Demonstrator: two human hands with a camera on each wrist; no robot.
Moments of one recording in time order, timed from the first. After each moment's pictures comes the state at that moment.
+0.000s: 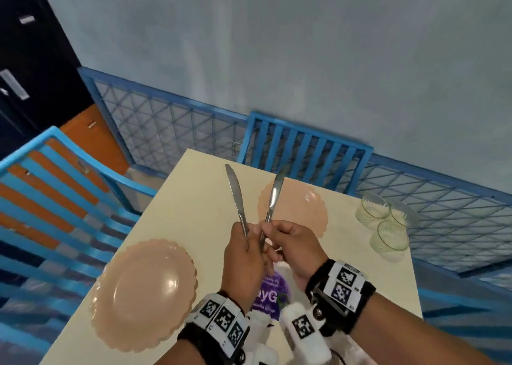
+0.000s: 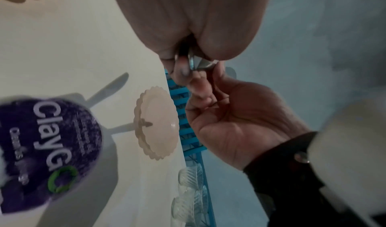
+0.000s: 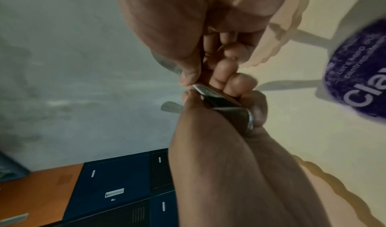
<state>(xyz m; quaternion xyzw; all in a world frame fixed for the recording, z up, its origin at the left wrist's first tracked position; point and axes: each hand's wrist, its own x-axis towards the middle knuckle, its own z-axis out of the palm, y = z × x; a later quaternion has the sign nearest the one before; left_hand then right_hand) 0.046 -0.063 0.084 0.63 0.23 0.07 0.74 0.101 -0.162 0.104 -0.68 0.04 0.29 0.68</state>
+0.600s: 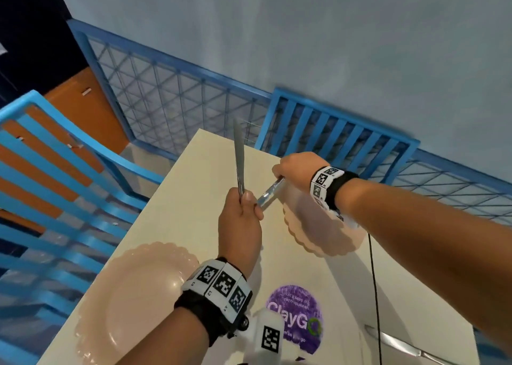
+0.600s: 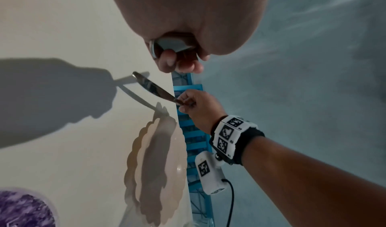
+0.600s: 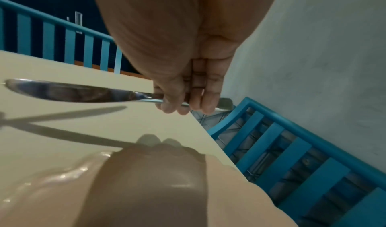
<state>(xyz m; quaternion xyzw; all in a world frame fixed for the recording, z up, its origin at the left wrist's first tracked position) 0.130 0.024 0.022 0.66 0.29 0.14 0.67 0.330 -0.062 0.033 -0.84 -0.45 0.14 -0.26</state>
